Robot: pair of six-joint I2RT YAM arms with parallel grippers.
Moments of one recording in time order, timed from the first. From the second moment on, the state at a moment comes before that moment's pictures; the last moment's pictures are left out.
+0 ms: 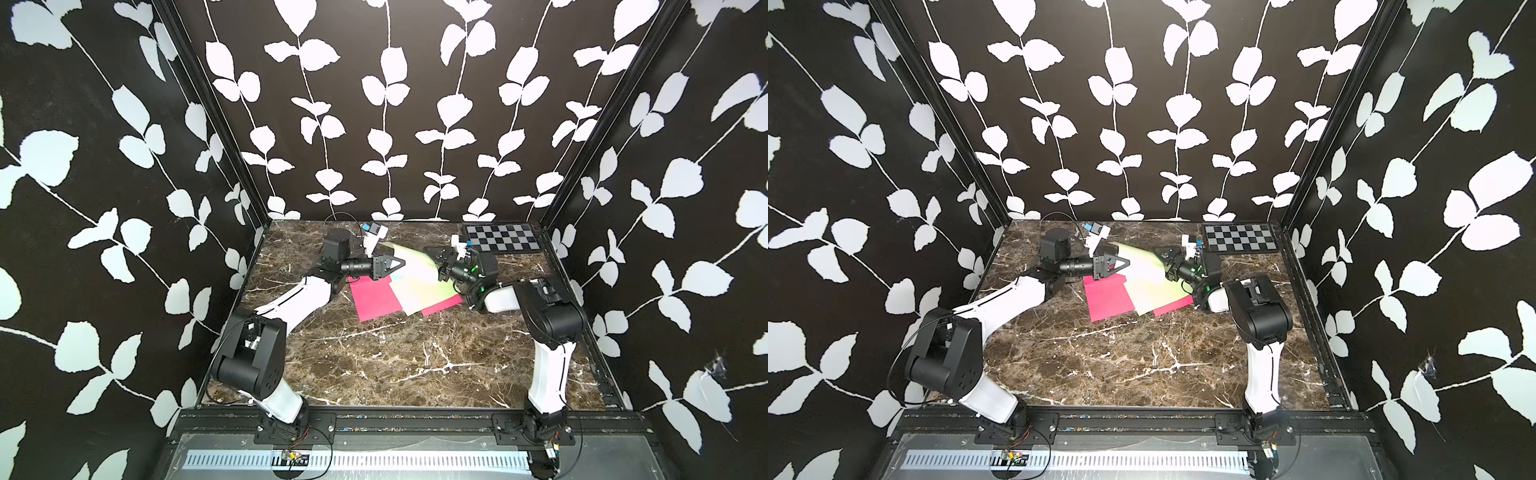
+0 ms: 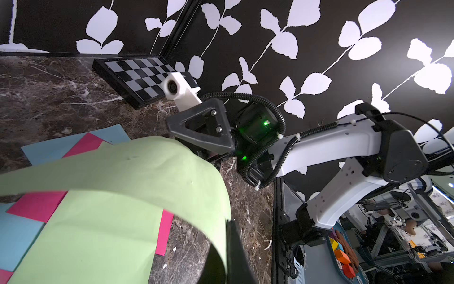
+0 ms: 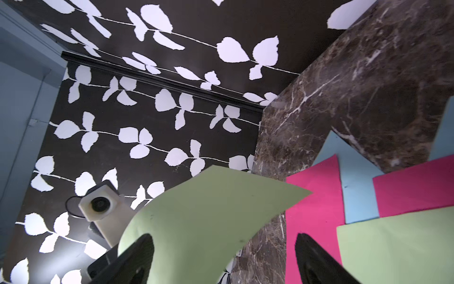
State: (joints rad) left arm -0.38 1.60 1.05 0.23 1.01 -0.41; right arm 0.33 2.01 0.93 1.20 -0.77 1.40
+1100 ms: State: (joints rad) left arm -0.32 1.63 1.04 0.09 1.01 -0.33; right arm 0.33 1.79 0.91 1.01 -0.86 1.34
